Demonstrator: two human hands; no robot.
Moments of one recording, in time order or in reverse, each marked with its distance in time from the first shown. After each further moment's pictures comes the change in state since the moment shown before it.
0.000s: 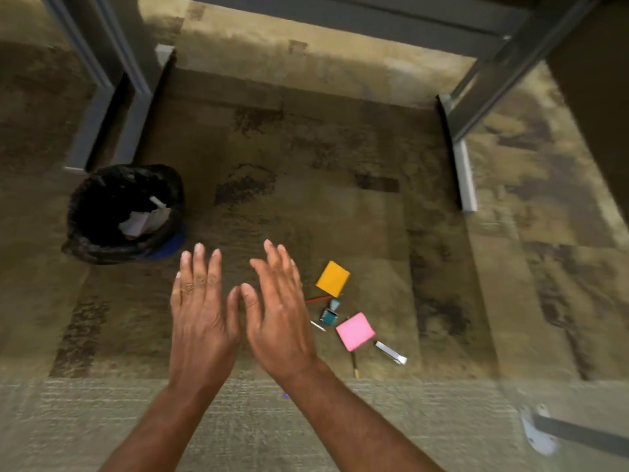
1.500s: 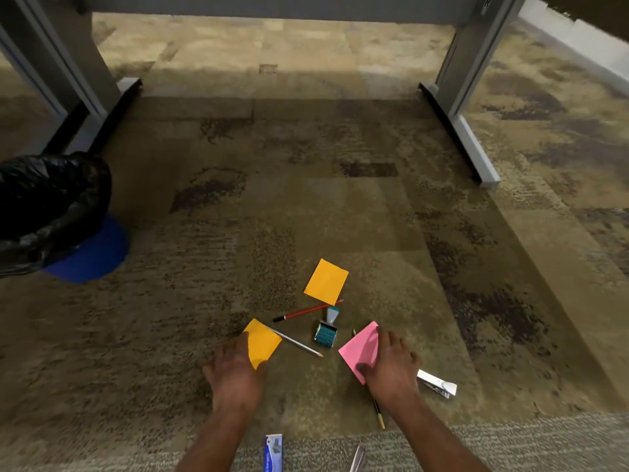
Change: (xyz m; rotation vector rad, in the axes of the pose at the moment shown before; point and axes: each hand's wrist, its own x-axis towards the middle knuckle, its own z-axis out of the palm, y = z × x) left_hand -0.042 -0.104 0.359 0.190 -0.275 -0.268; right_hand -0.122 0.421 0.085 -0.481 -0.216 0.651
